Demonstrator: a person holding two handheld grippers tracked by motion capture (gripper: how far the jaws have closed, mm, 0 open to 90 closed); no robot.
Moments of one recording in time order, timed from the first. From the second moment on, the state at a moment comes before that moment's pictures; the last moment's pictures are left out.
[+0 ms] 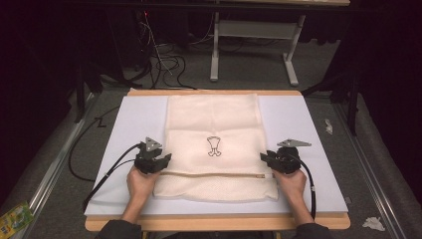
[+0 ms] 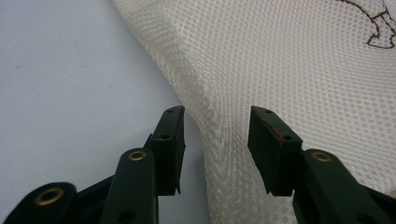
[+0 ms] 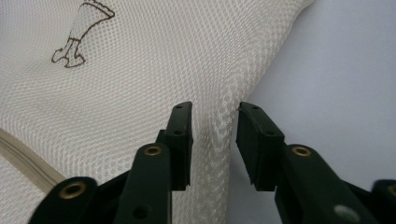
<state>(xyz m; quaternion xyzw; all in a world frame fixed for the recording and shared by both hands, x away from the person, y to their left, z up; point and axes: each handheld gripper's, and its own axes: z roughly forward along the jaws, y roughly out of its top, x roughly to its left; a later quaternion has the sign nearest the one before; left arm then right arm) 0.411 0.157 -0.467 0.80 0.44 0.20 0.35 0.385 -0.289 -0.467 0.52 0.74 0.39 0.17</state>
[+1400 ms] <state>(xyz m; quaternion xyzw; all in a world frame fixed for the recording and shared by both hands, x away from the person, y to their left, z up) 0.363 0.133 -0.469 0.80 0.40 0.19 0.41 0.334 -0.303 -0.473 0.52 0.73 0.40 0.17</state>
